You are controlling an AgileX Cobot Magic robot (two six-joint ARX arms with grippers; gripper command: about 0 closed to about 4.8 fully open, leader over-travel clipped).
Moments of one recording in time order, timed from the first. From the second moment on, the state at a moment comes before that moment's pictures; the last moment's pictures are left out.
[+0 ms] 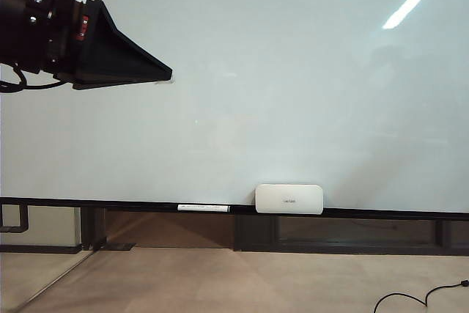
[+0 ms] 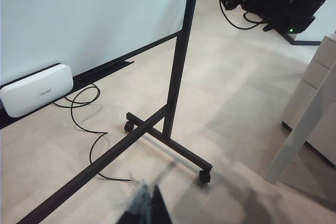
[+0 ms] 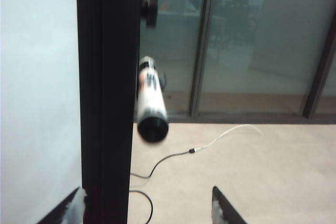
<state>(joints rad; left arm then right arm) -0.42 1.15 0.42 0.50 0.64 0.10 -0.75 2.39 1.27 1.30 -0.53 -0.01</state>
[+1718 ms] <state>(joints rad) -0.42 1.15 0.42 0.50 0.63 0.12 -0.69 2.35 1.44 1.00 -0.49 -0.04</state>
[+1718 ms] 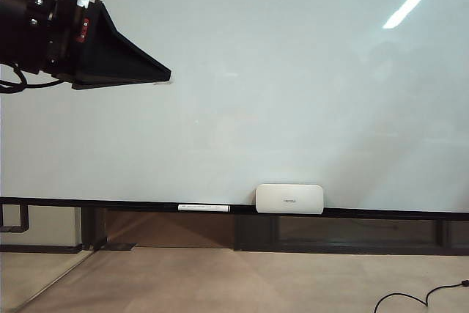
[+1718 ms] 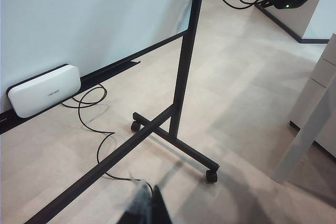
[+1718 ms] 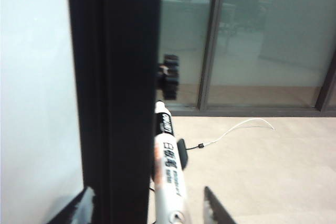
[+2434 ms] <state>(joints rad) -0.42 1.15 0.42 0.50 0.63 0.10 -0.68 2.35 1.46 0.96 -0.42 -0.11</state>
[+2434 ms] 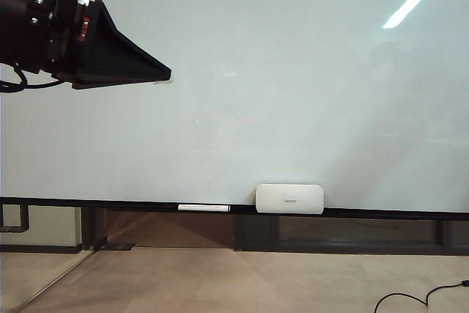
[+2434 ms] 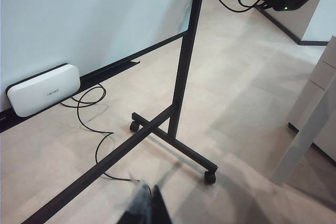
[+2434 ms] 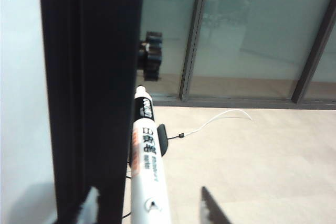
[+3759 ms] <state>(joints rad) -0.42 1.15 0.42 0.53 0.65 0.07 -0.68 2.37 1.53 0.87 -0.43 -0.10</state>
